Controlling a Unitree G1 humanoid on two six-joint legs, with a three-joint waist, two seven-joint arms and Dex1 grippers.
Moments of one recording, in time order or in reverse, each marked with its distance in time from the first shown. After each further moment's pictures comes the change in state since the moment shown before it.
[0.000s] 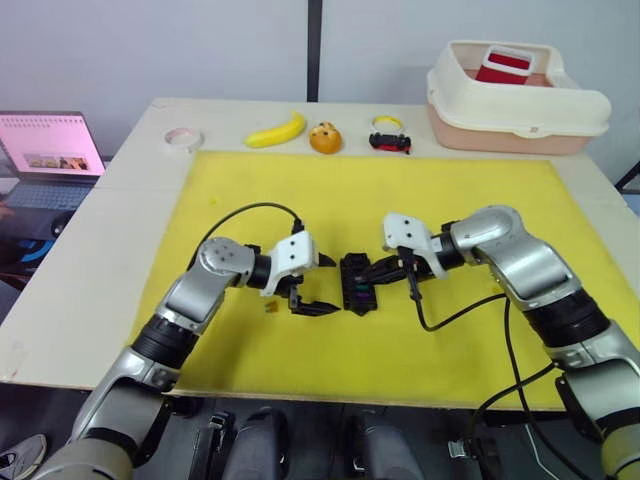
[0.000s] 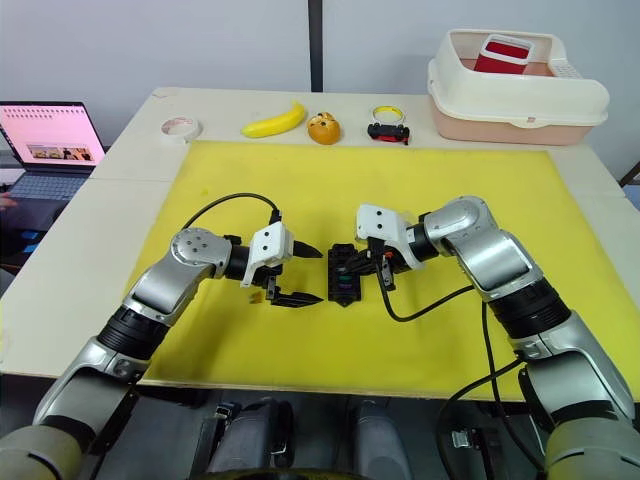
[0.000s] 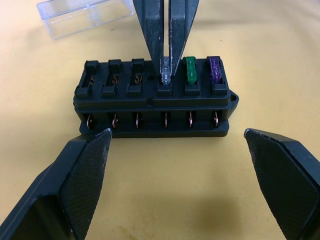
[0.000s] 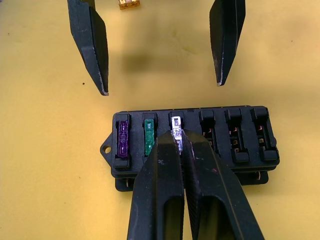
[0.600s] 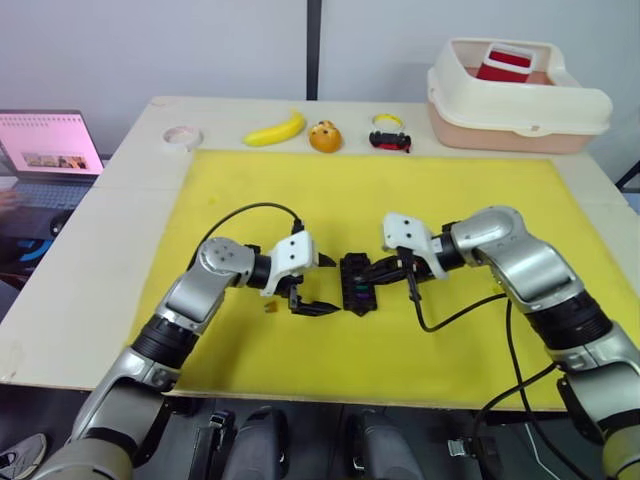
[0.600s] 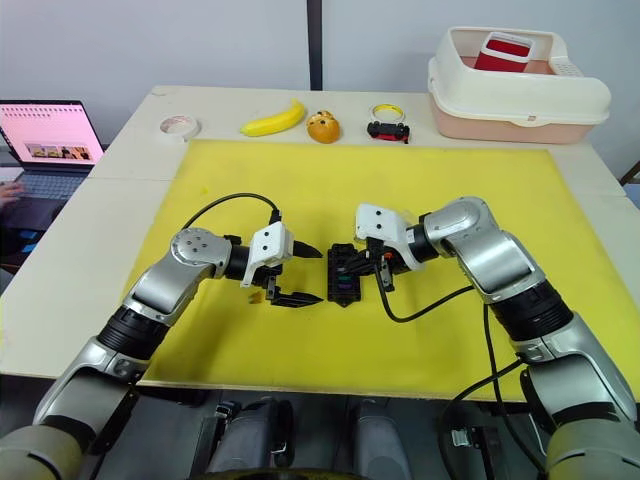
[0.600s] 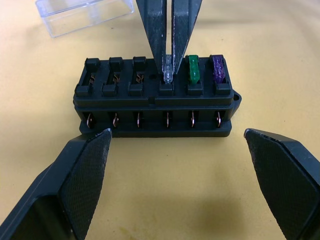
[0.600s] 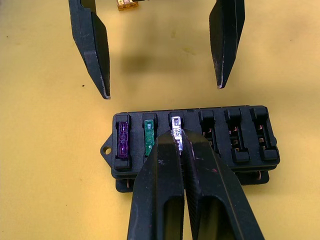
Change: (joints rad) left arm 0.000 0.000 0.000 0.001 -0.002 0.000 -0.003; right arm 0.011 -0.006 -0.006 -0.039 0.007 0.028 -0.018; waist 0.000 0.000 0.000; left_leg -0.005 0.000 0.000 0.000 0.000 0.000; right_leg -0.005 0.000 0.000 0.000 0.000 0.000
